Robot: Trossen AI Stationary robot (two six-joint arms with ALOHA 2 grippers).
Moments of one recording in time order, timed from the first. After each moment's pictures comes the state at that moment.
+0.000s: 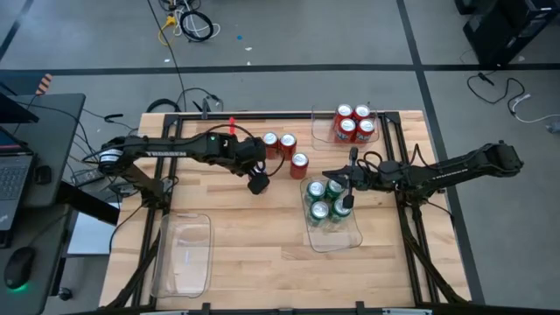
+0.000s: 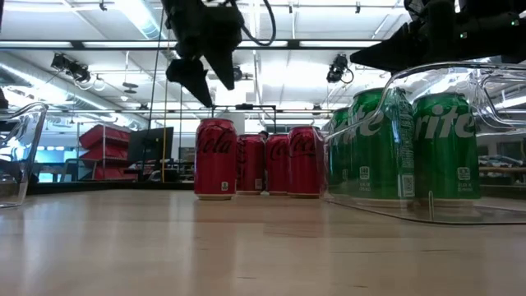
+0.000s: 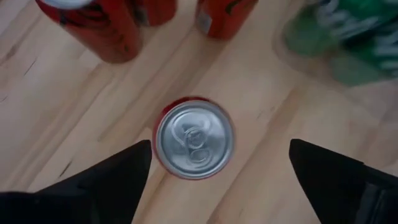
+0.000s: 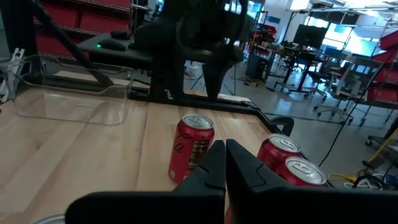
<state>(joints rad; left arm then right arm) 0.11 1.55 1.35 -0.91 -0.10 -0.52 0.06 0.92 0.29 0.57 0.26 -0.18</state>
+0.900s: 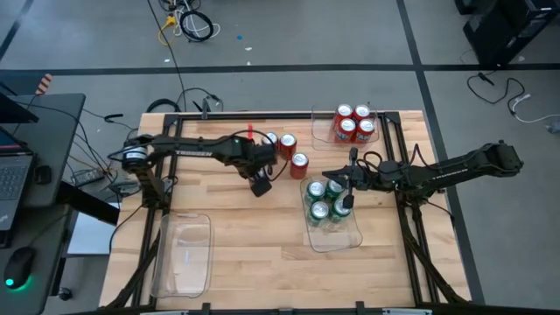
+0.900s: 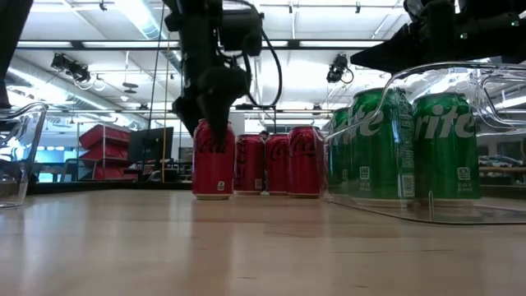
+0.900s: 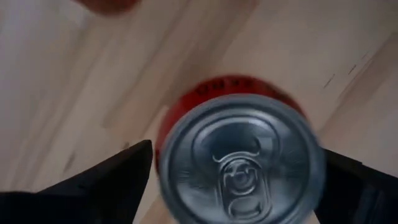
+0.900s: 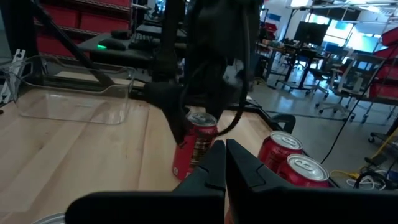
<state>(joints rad) 0.16 1.76 1.35 -0.96 -0.07 -0.42 0.06 0.92 0.29 0.56 0.26 -0.16</state>
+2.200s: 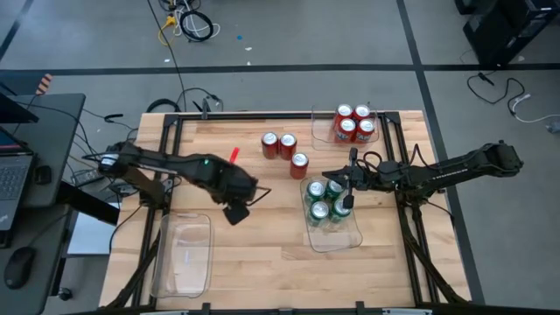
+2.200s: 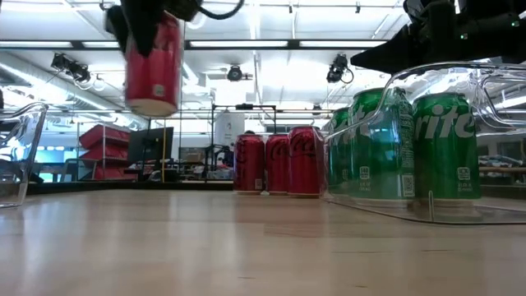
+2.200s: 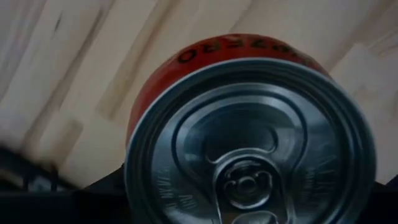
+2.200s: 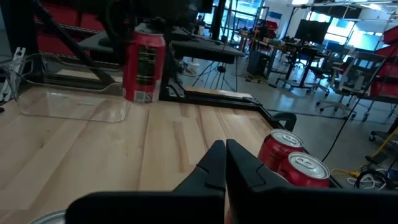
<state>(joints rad) -0.19 1.57 1.53 -1.43 -0.05 -0.83 0.06 0.92 0.29 0.55 0.26 -0.16</state>
